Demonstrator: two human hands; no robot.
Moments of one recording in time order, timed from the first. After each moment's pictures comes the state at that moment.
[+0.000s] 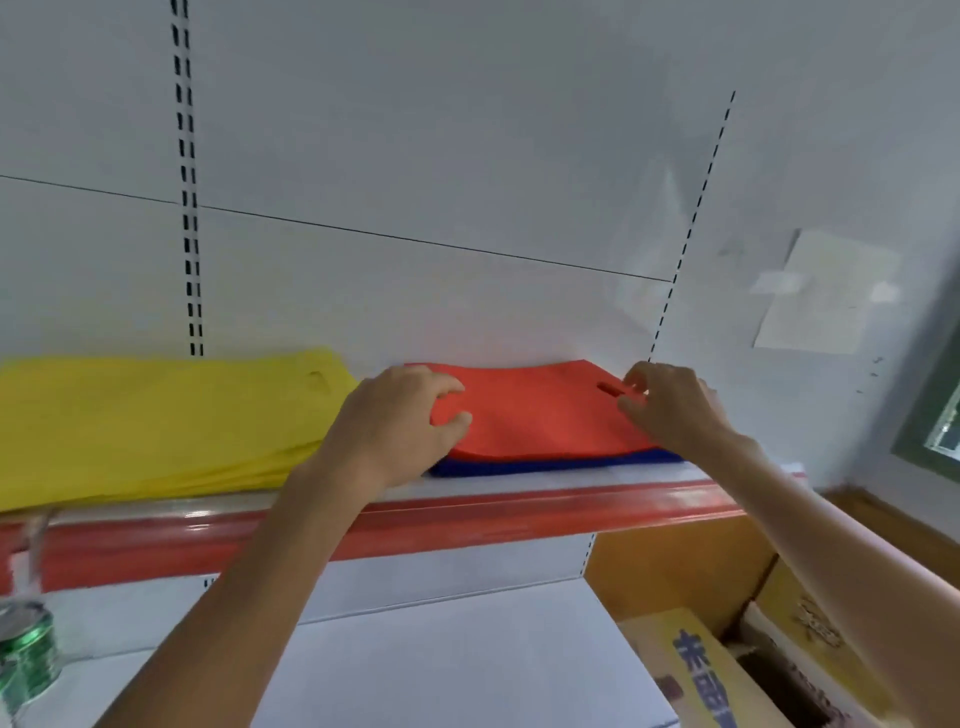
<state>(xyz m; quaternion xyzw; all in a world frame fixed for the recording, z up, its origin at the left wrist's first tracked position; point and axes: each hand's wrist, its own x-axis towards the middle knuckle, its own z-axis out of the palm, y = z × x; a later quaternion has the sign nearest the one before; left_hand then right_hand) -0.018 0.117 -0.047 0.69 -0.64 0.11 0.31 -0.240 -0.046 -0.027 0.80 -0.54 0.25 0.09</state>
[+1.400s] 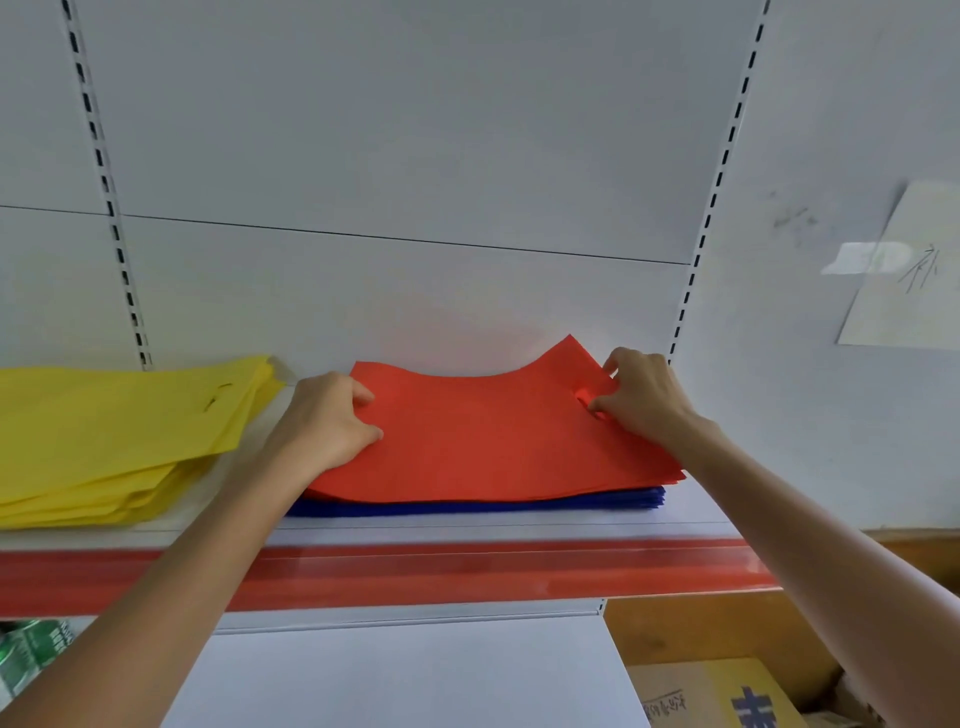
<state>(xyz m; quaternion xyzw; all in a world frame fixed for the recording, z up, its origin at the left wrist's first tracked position) -0.067 -0.003 -0.051 0.86 -0.42 0.05 0.29 -0.280 -0.200 -0.035 0.84 -0.46 0.27 -0.08</state>
